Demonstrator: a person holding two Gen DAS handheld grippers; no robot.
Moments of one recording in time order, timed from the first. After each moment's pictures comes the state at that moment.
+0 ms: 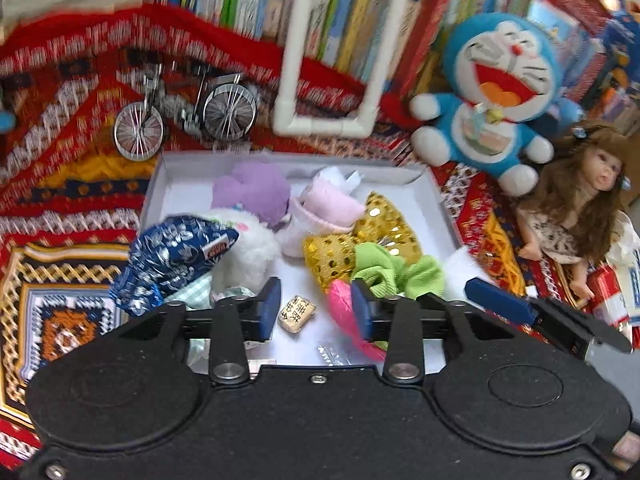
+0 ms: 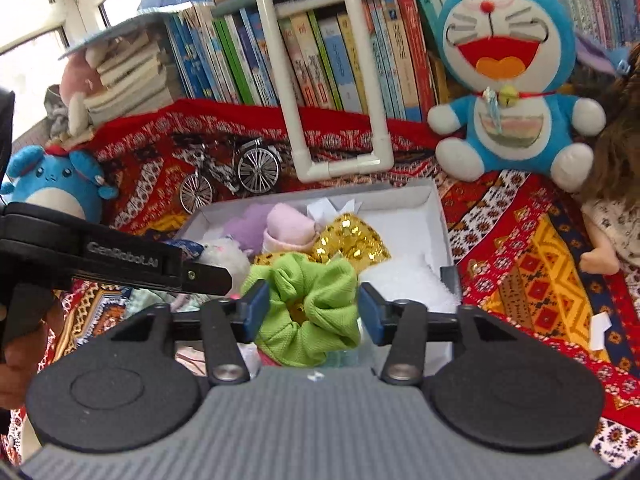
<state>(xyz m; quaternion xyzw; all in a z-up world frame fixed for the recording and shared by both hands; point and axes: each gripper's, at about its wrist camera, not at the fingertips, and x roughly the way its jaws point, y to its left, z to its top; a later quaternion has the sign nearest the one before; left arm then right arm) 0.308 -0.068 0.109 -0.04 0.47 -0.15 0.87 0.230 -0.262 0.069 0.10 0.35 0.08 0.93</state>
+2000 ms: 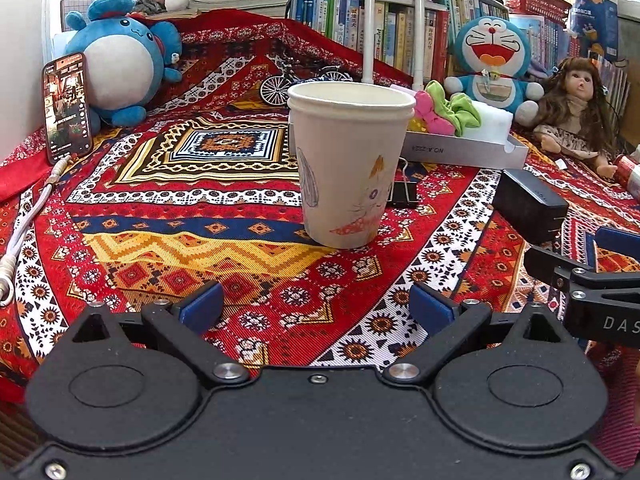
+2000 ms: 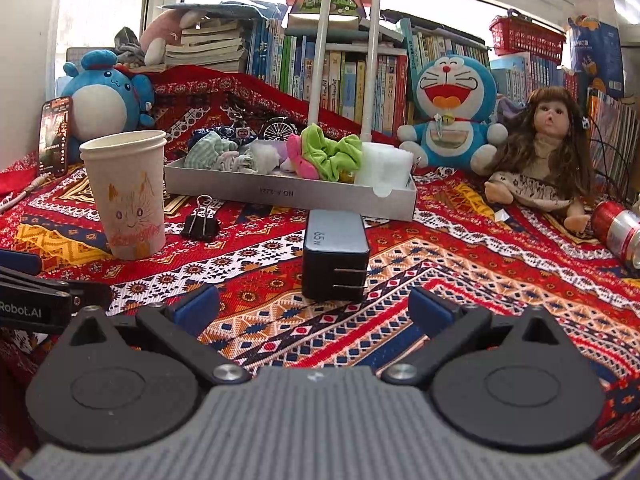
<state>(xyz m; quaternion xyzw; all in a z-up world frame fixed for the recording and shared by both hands) -0.004 0.020 -0.010 0.00 0.31 -0.05 0.95 -0.005 -0.200 -0.009 -0.03 0.23 0.03 0.97</state>
